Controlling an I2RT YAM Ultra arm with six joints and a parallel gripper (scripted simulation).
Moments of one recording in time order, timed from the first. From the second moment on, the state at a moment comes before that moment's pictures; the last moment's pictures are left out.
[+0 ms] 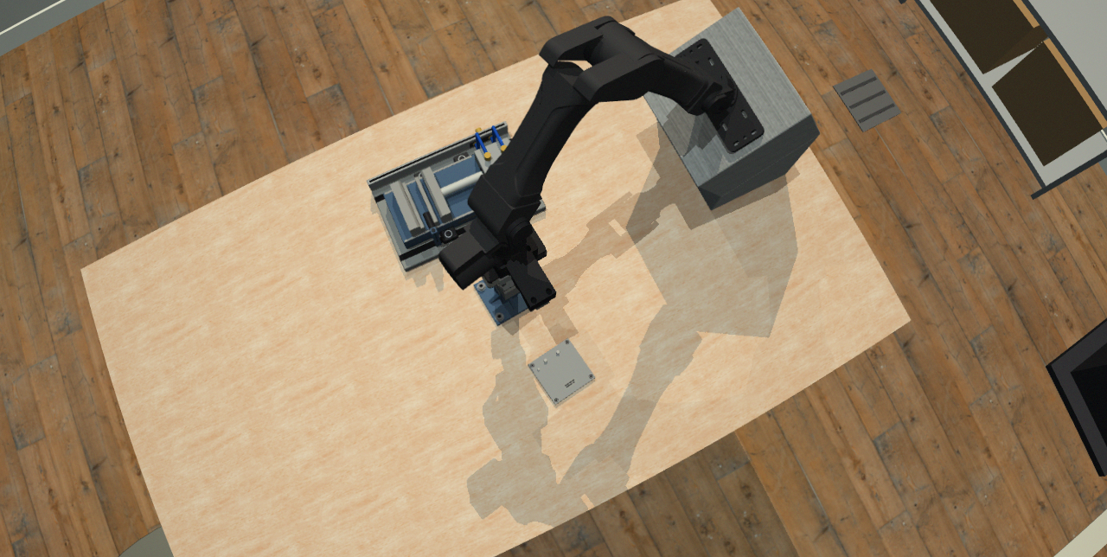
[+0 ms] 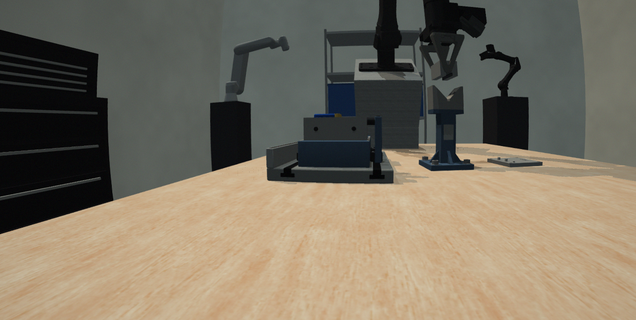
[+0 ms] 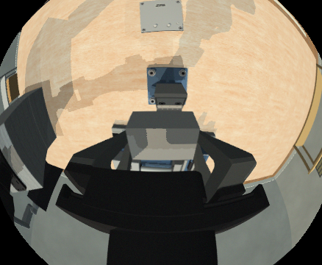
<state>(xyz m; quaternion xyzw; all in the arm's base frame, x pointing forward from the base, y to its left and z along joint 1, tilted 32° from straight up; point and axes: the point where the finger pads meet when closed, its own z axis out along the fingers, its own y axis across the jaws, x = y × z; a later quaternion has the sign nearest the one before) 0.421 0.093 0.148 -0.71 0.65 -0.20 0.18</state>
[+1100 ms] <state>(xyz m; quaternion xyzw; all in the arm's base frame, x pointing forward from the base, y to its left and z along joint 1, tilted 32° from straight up) 0.401 0.093 0.175 -0.71 0.65 -0.20 0.18</state>
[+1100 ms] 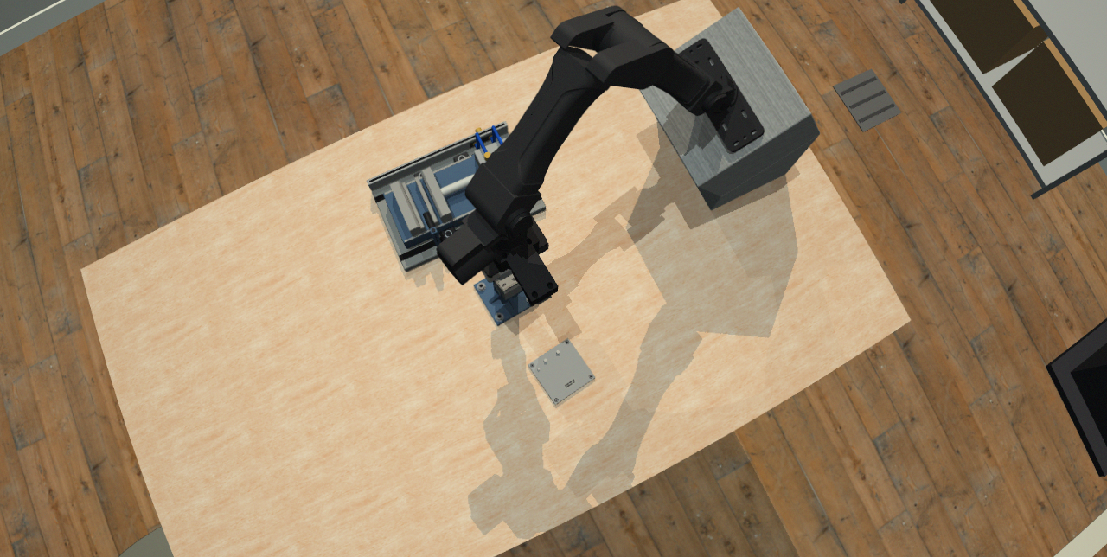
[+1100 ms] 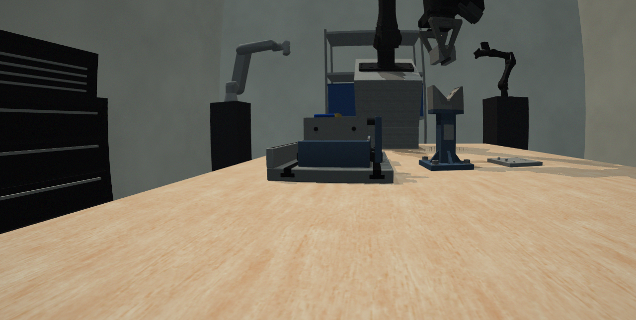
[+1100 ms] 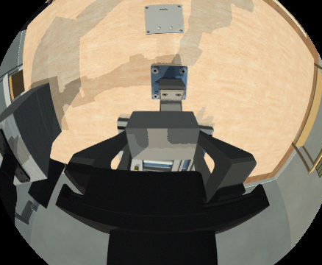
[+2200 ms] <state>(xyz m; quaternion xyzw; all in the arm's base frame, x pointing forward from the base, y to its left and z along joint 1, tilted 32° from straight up) 0.421 0.061 0.184 -0.63 0.73 -0.18 0.19</state>
